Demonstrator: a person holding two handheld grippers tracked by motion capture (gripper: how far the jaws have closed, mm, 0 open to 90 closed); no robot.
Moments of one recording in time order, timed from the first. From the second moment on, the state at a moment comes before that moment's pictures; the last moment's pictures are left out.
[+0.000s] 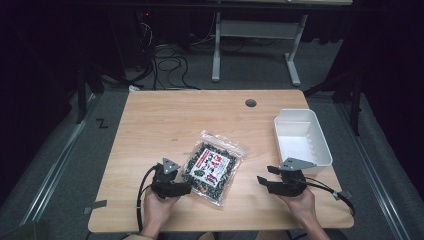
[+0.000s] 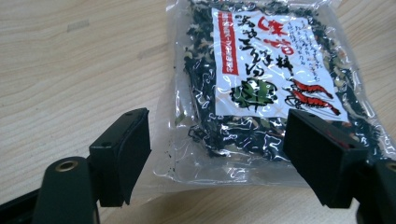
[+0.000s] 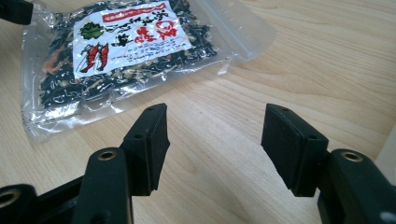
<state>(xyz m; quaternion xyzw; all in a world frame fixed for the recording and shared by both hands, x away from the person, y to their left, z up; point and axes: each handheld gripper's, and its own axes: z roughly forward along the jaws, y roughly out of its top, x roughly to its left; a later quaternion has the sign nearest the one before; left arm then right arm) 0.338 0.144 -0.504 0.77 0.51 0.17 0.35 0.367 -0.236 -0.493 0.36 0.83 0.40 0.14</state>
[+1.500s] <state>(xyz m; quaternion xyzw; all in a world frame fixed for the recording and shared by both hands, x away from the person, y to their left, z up) 0.379 0.126 -0.518 0.80 0.50 0.12 0.32 0.366 -0.239 -0.493 0.38 0.83 0.39 0.14</state>
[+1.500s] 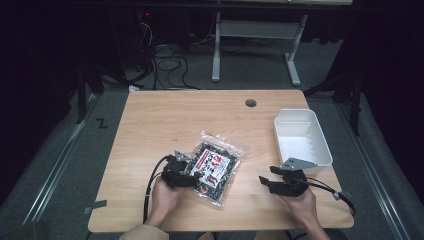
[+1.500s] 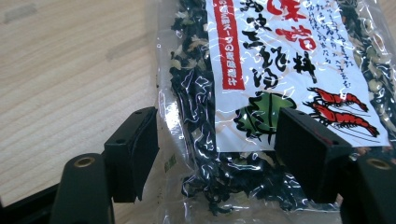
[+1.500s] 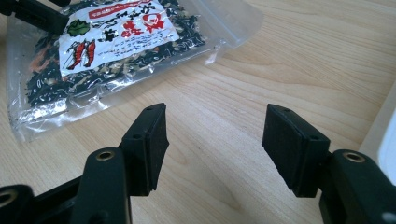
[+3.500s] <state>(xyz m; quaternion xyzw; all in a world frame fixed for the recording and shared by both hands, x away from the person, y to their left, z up) 0.369 0.115 -0.524 0.84 0.43 0.10 0.32 0.436 -0.190 -0.479 0.38 0.85 0.33 0.11</state>
